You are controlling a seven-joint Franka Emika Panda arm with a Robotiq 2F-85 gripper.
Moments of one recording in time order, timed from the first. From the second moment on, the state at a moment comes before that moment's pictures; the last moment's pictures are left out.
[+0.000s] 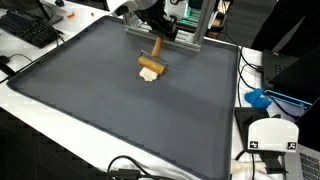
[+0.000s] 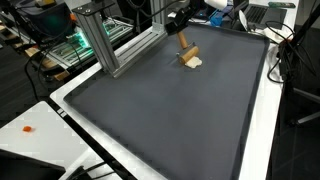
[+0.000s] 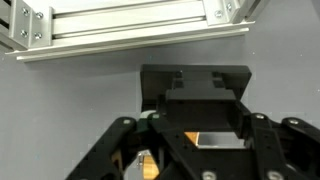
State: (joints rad) arm 0.12 0.46 0.07 -1.66 0.08 1.55 0.27
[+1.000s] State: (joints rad) arm 0.12 0.51 0.05 -1.65 0.08 1.66 0.27
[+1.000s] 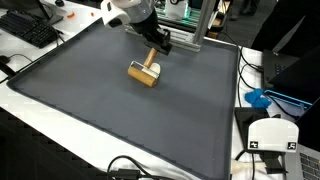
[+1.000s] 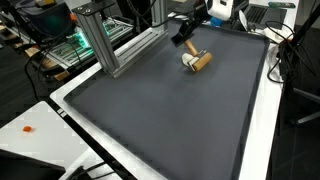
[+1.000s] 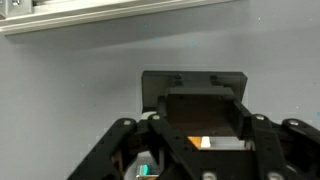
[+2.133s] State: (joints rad) arm 0.12 0.51 0.05 -1.62 0.11 1.47 0.26
